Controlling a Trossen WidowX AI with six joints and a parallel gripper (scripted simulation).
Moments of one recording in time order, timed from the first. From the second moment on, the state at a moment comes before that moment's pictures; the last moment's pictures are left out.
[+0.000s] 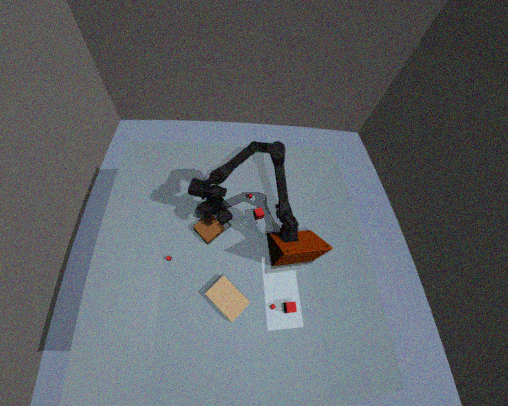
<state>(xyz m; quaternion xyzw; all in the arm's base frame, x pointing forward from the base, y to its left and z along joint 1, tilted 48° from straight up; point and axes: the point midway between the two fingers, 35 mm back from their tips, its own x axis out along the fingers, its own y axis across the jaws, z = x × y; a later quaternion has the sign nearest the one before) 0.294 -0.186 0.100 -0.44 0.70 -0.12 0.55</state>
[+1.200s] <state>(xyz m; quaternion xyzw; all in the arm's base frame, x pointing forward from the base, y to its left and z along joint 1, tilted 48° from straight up) 0.273 -0.134 0.125 -0.46 0.70 -0.08 0.54</state>
